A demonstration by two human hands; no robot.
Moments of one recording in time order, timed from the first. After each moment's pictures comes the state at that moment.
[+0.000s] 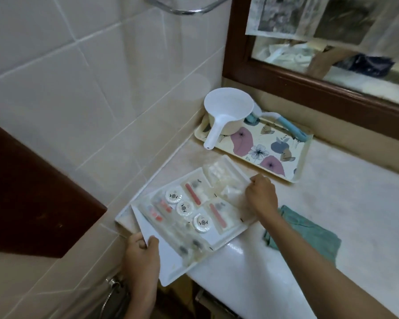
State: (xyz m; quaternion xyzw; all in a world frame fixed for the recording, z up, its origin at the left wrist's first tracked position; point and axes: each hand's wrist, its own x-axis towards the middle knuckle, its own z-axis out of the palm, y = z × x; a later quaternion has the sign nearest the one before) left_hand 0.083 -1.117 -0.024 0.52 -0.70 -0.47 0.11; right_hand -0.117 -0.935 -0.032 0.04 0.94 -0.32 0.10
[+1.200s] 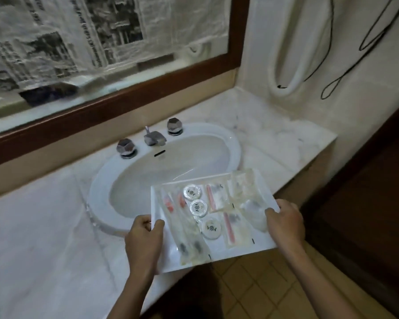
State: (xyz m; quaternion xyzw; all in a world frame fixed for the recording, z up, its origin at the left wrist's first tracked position) left_hand 0.170 -0.483 0.024 -0.07 -0.86 -0.48 -0.14; right_hand 0.357 -0.295 0.018 0.62 0.67 -0.35 -0.22
